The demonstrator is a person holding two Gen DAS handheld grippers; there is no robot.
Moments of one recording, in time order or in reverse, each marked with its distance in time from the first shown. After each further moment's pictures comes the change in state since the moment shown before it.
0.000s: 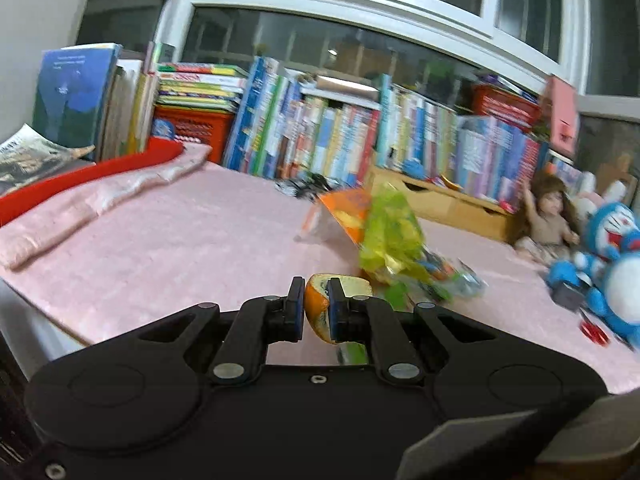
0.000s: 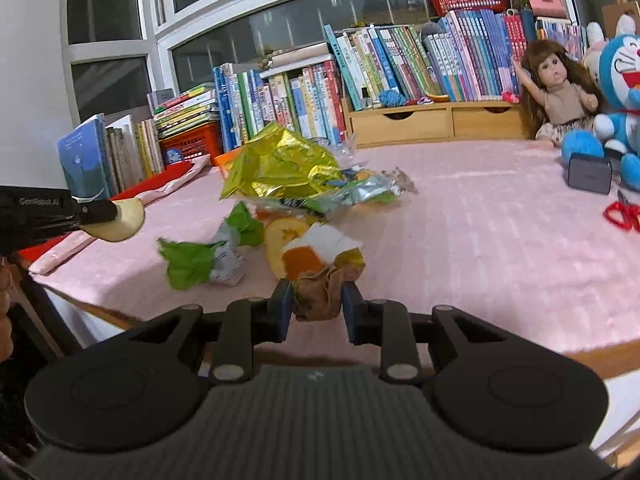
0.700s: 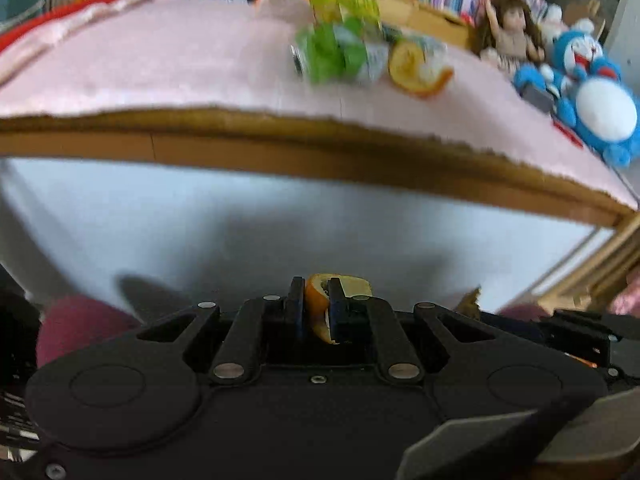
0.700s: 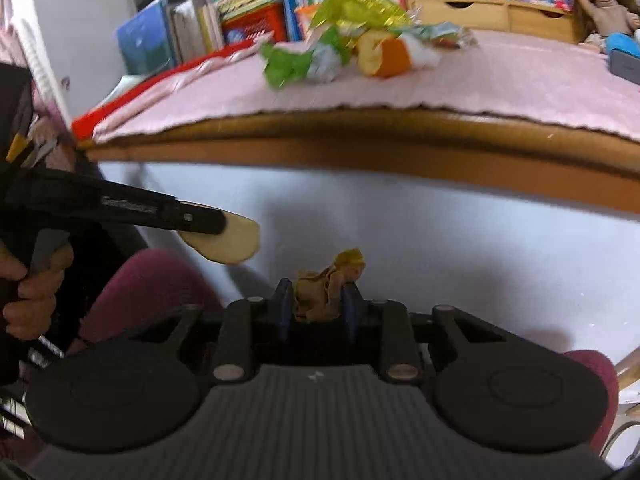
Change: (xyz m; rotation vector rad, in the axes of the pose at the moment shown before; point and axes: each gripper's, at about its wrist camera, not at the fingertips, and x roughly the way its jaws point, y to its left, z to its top) left arm -0.013 -0.006 -0.122 0.113 0.518 -0.095; right arm -0.035 0.041 -0.099 -0.081 0.320 0.130
